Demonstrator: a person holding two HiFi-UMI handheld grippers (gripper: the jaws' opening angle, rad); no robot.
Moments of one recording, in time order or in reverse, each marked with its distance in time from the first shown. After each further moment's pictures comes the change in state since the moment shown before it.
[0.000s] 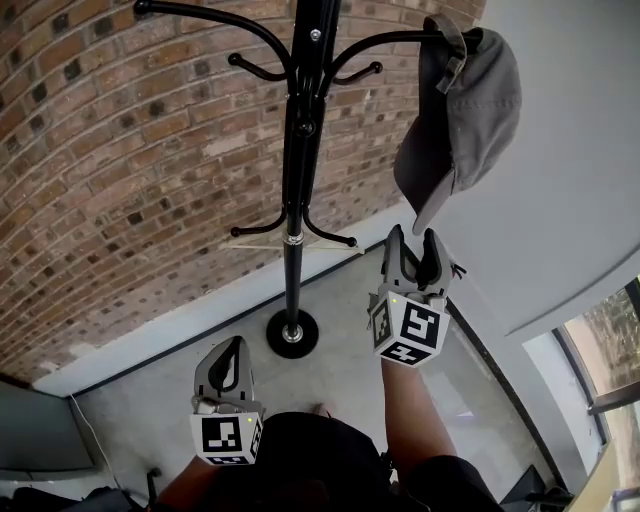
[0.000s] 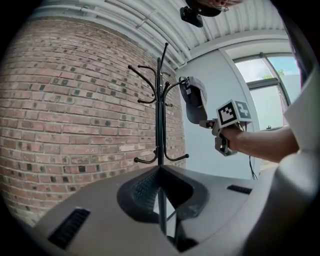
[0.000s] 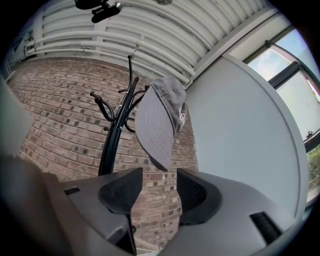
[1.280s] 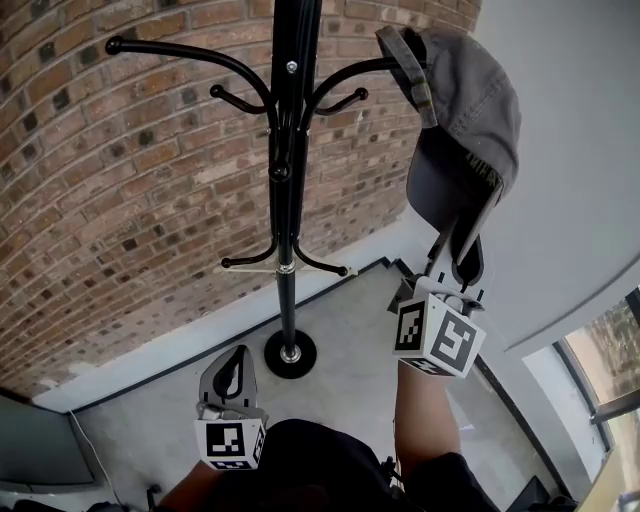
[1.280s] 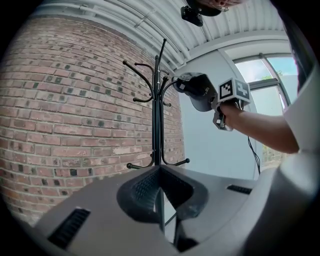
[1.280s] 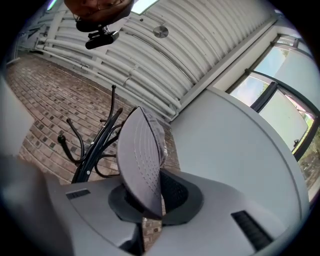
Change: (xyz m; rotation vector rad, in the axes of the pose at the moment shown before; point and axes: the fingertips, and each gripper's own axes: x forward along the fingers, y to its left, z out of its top) left arm 0.046 -0.012 0.014 0.004 -0.021 -0.015; right arm 0.018 -0.059 0.124 0.011 -0.355 -0.172
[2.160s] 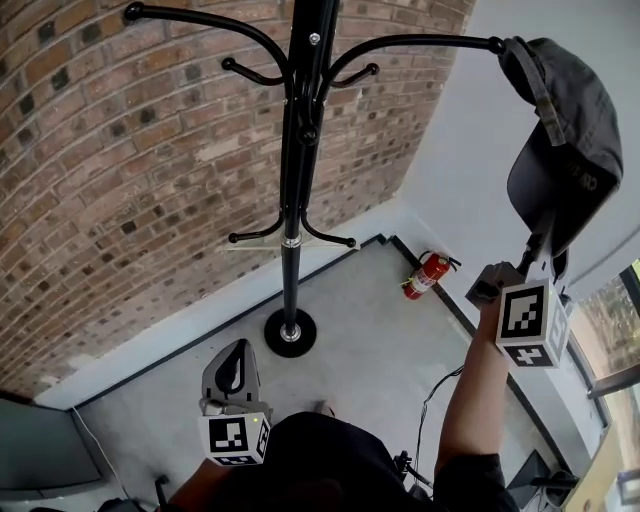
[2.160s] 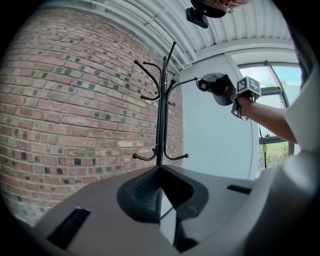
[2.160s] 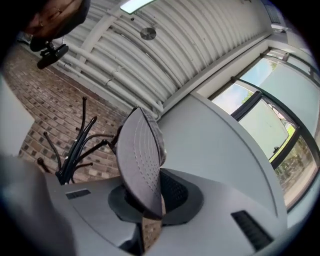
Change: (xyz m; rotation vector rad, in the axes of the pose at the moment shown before) left arm -0.035 0.018 -0.017 -0.077 0.029 -0.018; right arm -0.025 -0.099 0.071 0.026 0.010 -0.181
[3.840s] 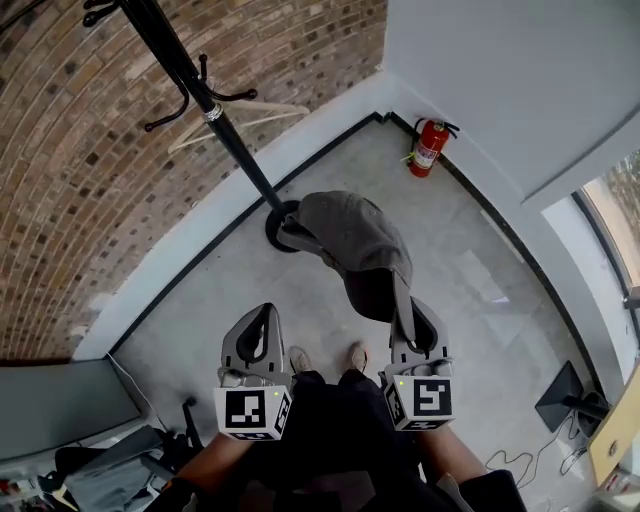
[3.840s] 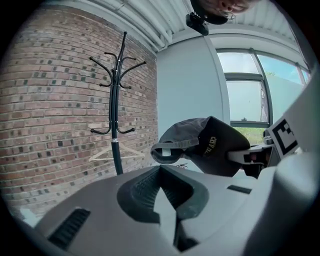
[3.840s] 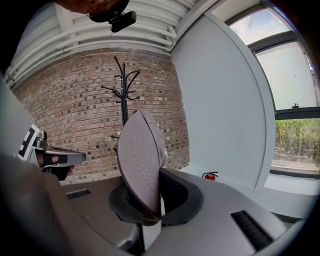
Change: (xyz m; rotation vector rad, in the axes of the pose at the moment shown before) left arm -0.109 -0.247 -0.108 0.089 0.224 -0.141; right arm -0.407 -0.128 -0.186 0.010 0.899 0.394
